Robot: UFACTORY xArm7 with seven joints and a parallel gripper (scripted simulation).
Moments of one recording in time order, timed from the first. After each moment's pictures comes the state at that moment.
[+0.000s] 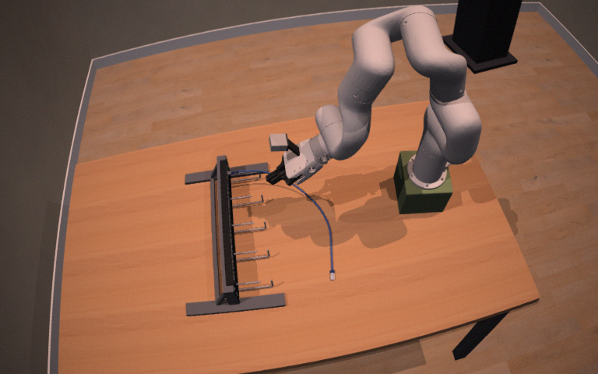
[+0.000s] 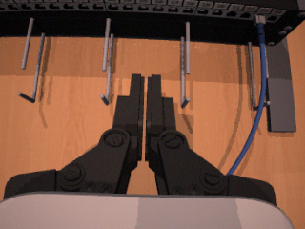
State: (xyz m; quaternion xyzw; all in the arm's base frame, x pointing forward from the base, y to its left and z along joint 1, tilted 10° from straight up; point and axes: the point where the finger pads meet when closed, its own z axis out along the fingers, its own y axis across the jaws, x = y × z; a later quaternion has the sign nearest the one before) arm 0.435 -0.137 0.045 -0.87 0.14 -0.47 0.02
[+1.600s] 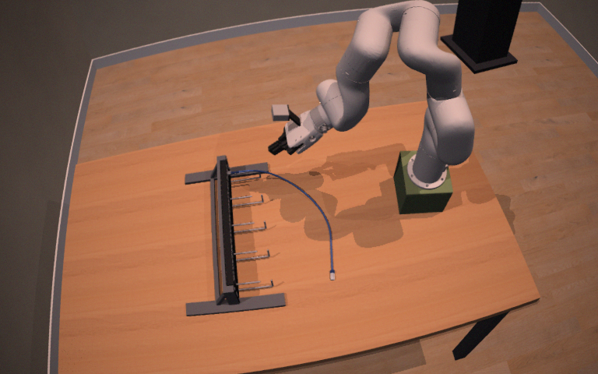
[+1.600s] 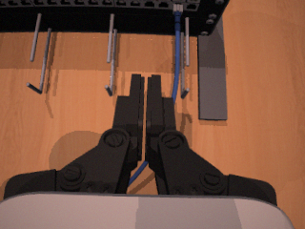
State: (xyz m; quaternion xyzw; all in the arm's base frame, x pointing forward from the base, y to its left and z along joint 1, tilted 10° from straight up) arm 0.395 -0.229 0.043 -0.87 0.14 -0.47 0.02
